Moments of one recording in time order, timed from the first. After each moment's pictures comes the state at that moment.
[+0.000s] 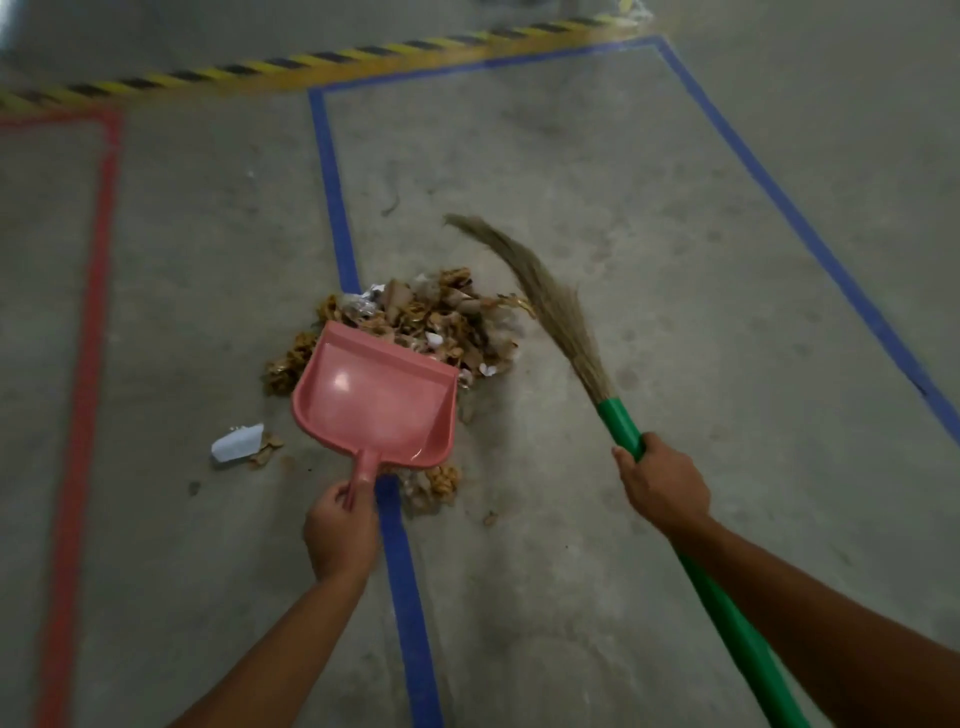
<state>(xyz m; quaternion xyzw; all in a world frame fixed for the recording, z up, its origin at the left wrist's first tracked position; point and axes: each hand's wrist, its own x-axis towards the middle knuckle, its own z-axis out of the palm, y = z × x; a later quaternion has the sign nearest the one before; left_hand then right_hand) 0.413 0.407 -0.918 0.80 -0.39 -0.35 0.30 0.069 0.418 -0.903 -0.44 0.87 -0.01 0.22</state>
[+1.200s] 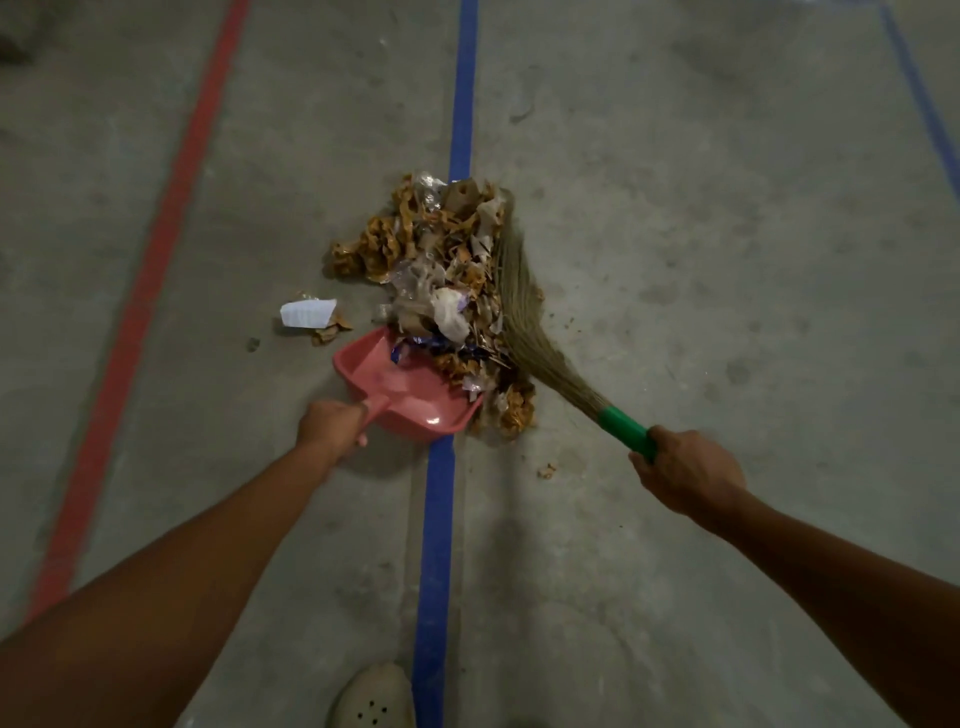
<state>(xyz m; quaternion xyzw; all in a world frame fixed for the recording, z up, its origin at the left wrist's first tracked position) 0.542 0.403 -1.017 0.84 -0.28 -0.43 0.18 0.137 0.402 -0.983 -0.67 0.69 0.20 0.17</state>
